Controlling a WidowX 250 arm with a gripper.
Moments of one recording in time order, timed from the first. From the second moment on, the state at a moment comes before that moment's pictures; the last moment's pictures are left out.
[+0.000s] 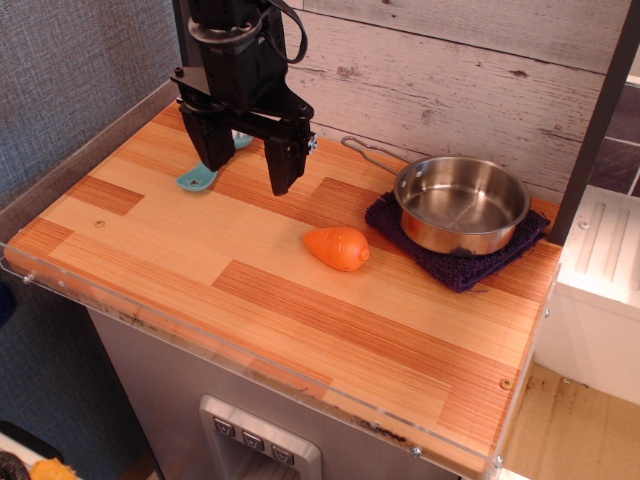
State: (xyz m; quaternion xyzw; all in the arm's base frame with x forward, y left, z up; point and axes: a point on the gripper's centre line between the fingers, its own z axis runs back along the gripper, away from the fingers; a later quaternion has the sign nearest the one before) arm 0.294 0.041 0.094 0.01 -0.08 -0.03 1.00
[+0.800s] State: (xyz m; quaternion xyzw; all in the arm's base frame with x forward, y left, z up) arm 0.301 -0.003 0.069 0.03 -0.07 -0.10 0.99
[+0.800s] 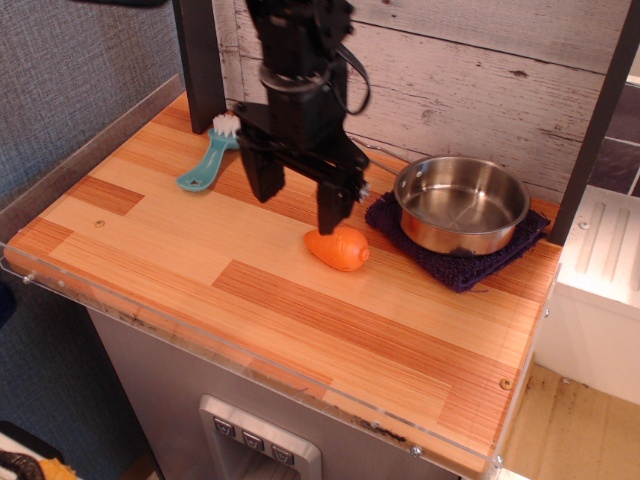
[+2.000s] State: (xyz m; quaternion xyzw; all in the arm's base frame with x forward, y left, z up) arm 0.321 -0.009 0.013 0.03 -0.01 -0.10 0.99
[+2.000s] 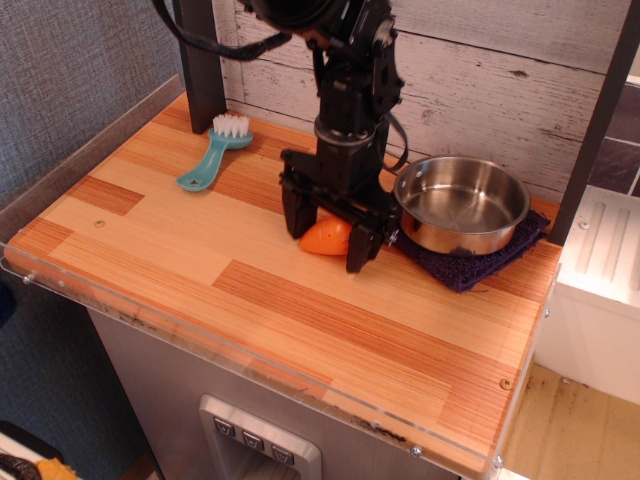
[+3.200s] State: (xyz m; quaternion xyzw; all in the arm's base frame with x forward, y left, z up) arm 0.319 -0.004 0.051 -0.02 -0.05 -0.10 0.99
